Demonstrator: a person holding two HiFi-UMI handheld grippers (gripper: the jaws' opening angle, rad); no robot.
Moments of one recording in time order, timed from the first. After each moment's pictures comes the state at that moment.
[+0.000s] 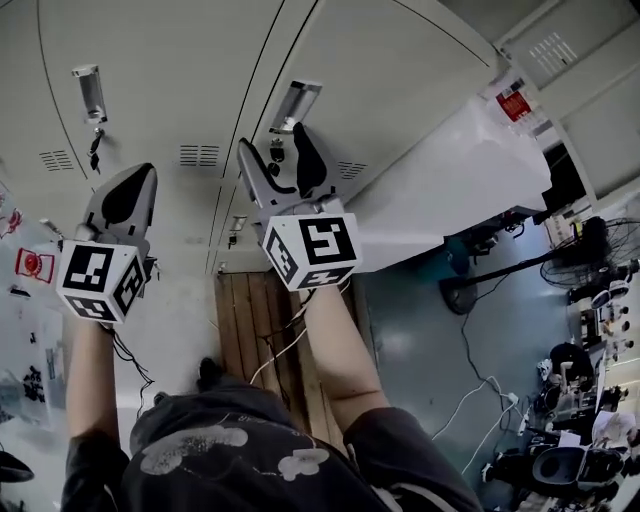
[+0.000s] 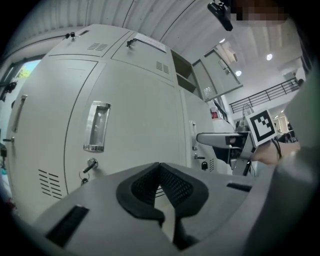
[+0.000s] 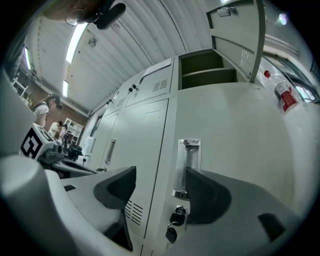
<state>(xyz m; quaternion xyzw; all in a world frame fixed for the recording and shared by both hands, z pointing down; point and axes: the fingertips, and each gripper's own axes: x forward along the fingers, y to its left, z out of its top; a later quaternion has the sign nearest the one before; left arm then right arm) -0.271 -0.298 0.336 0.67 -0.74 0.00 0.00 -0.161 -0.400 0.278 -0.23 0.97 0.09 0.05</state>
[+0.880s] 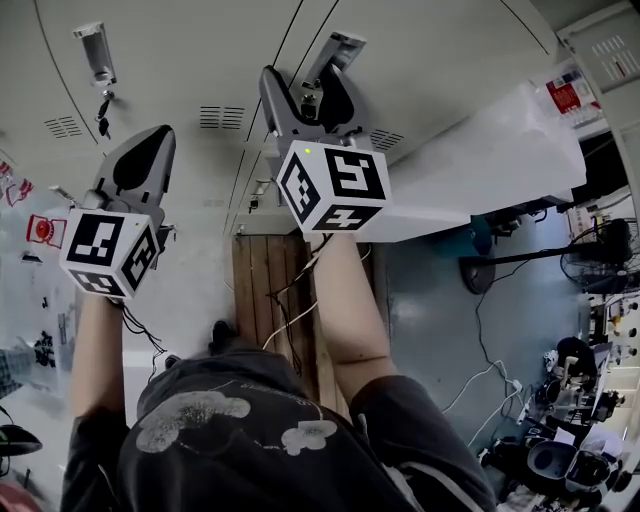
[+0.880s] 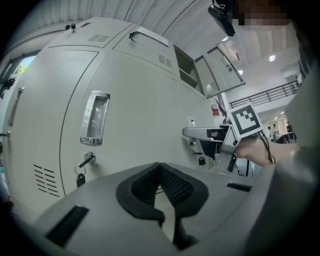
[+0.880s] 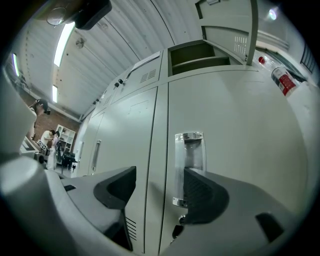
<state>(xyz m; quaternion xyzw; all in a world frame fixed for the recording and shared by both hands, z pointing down) -0.282 -0.310 0.346 0.68 -0.74 0.01 0.02 -0.200 -0.437 0.272 -0.25 0.96 0.05 0.06</state>
